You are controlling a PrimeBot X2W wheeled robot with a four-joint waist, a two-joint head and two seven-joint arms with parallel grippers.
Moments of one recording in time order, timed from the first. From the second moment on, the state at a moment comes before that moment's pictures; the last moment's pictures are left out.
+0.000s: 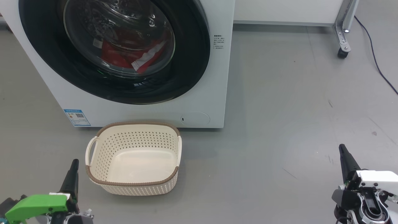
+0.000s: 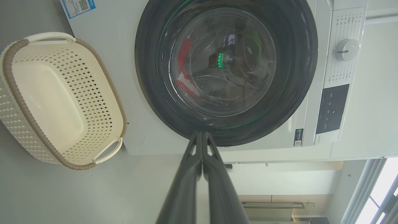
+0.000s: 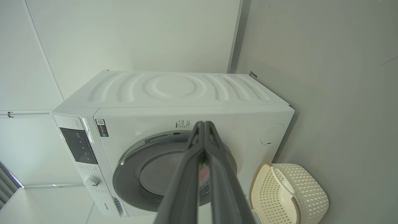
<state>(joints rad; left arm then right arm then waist) -0.06 0.04 0.07 0.27 -1.63 -0.13 0.10 -0.06 -0.04 -0.14 0.27 1.60 0.12 0.11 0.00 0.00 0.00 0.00</state>
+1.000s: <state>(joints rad) 0.00 0.01 0.03 0.29 -1.59 -0.12 0.04 0.01 -0.01 -0.11 0.27 1.55 0.12 0.04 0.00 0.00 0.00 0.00</state>
